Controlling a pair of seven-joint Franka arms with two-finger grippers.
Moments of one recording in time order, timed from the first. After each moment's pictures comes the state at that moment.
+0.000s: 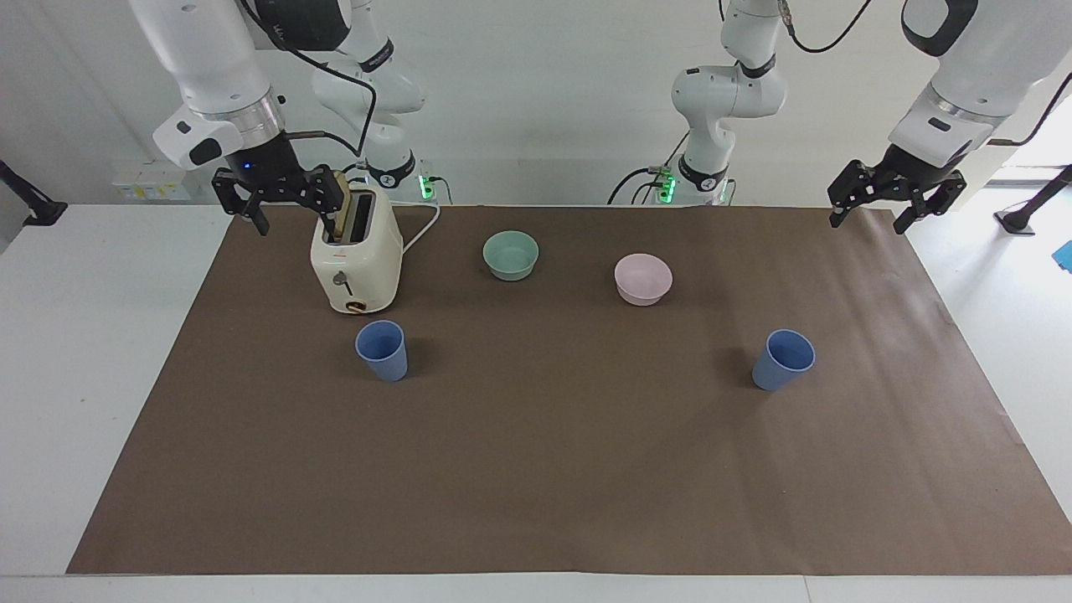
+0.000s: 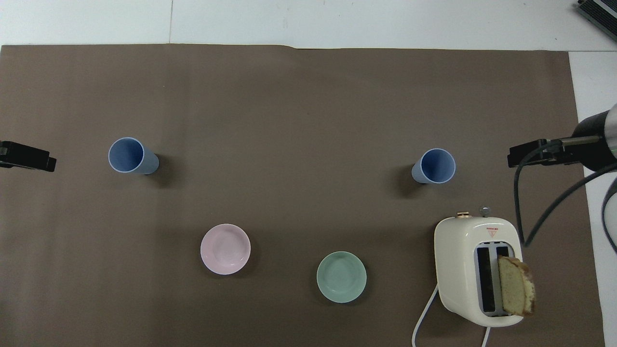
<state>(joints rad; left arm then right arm) -0.10 -0.02 0.09 -1.56 -0.03 1.54 0.17 -0.07 -0.02 0.11 -1.60 0.00 1.60 0.01</state>
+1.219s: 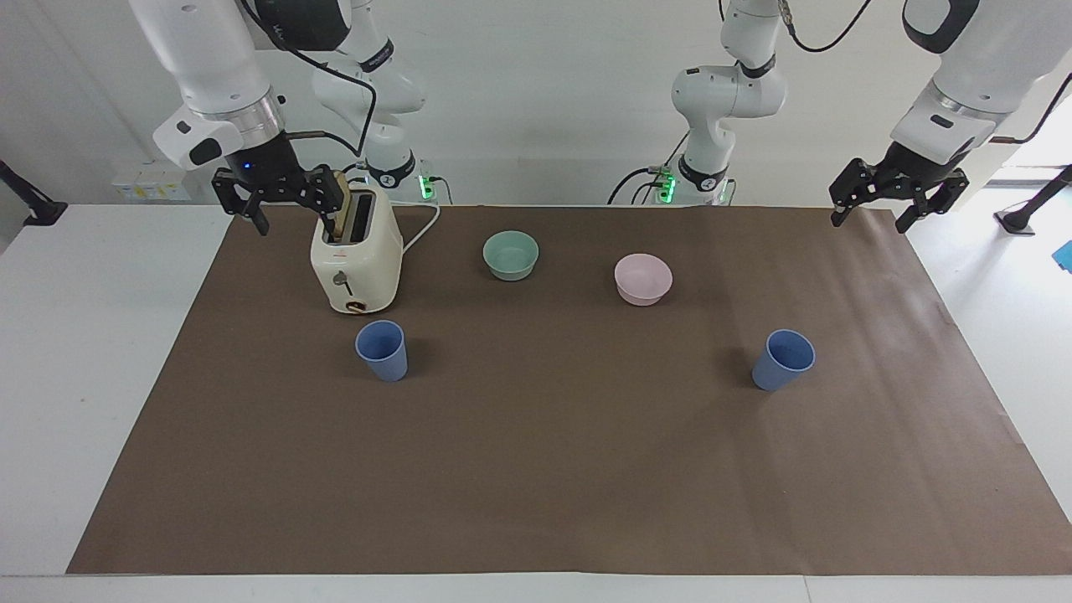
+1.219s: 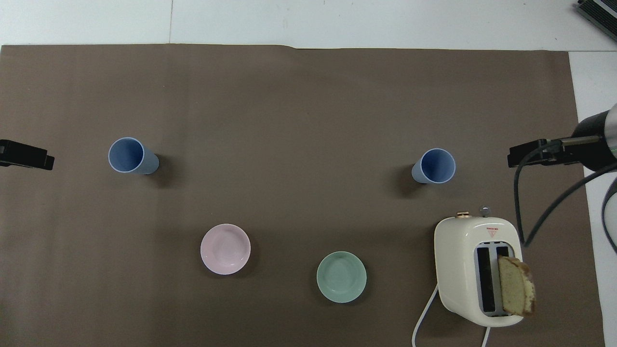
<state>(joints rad) -0.10 -0.02 0.10 -1.55 -0.03 1.54 0.17 -0.07 -0.02 0.11 -1.60 0.00 1.60 0.01</state>
